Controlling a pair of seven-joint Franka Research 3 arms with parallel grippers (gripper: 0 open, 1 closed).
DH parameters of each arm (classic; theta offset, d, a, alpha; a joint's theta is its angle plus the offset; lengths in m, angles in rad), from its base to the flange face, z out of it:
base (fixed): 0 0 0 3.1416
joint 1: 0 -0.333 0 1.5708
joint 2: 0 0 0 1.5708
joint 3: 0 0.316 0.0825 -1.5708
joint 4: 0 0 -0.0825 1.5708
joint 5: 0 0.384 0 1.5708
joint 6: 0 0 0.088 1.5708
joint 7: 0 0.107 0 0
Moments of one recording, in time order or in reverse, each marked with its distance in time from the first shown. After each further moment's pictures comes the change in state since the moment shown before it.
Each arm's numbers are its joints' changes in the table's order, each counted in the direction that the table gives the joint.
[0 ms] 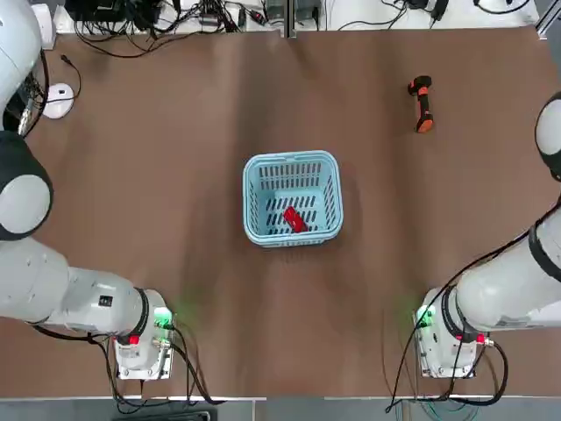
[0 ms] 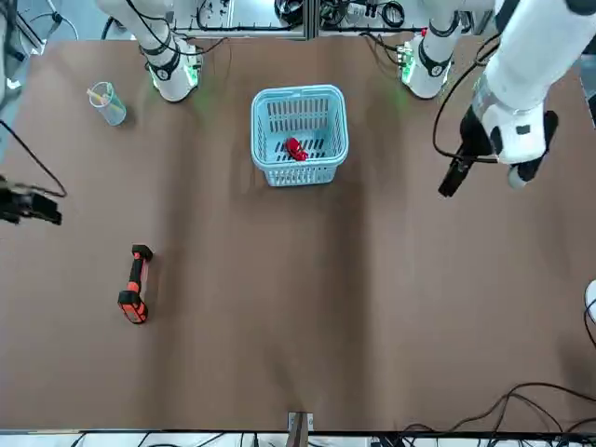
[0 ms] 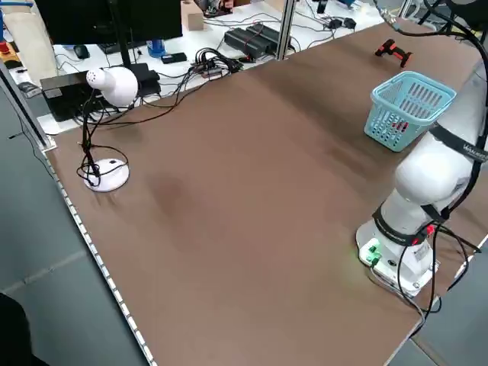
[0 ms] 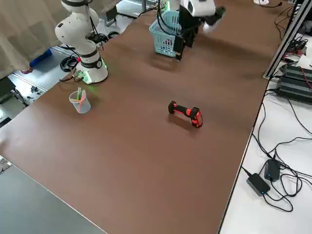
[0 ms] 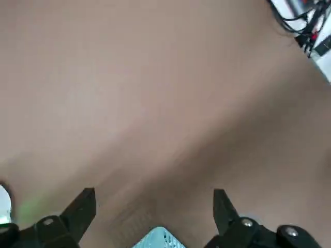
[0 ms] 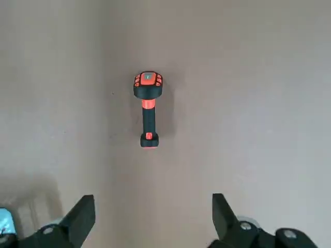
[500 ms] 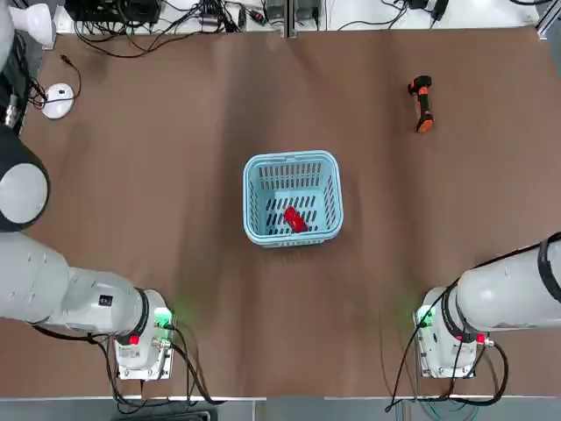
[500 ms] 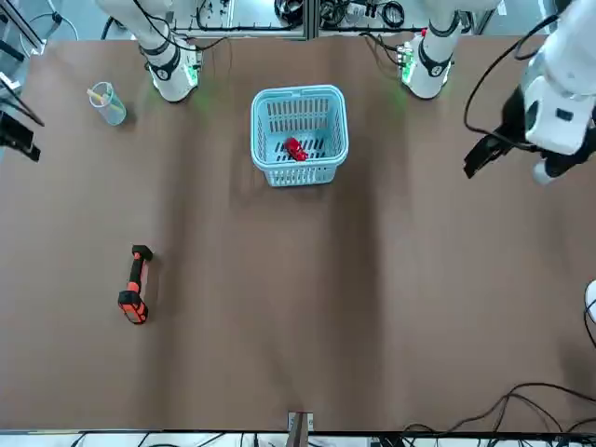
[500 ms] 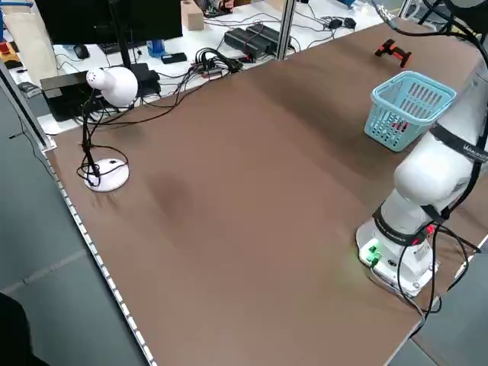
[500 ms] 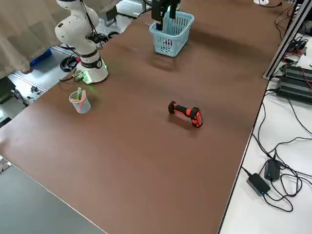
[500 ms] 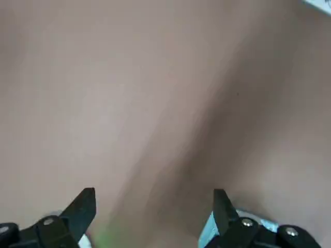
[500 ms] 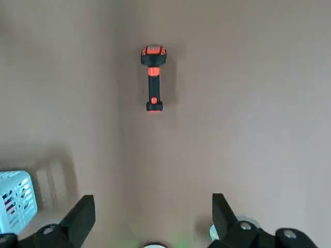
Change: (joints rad) left arm -0.047 -0.002 0.104 -0.100 -0.077 -0.150 0.592; right arm -0.006 -0.210 0.002 0.120 0.000 -0.110 0.000
